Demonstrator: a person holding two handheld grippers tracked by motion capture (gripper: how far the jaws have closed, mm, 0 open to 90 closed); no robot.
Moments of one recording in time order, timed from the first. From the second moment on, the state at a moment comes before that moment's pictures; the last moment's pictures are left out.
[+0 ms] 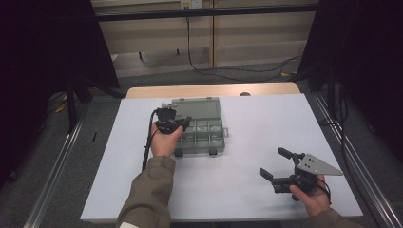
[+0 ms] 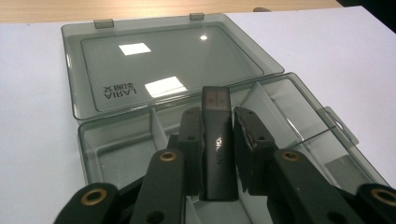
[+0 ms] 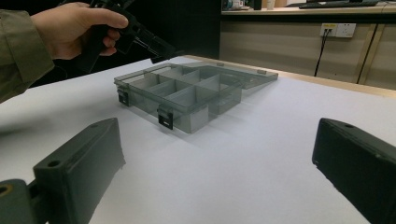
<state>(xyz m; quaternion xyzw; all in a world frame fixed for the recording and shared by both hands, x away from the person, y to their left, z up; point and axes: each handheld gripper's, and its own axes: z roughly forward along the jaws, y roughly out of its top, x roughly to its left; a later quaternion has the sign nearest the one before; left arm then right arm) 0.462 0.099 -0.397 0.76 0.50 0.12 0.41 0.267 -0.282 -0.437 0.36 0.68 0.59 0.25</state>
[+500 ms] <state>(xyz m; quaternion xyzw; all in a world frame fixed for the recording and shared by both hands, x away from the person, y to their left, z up) 0.466 0.097 -0.402 0.76 0.50 0.13 0.40 0.267 -0.282 -0.436 0.36 0.68 0.59 0.25</state>
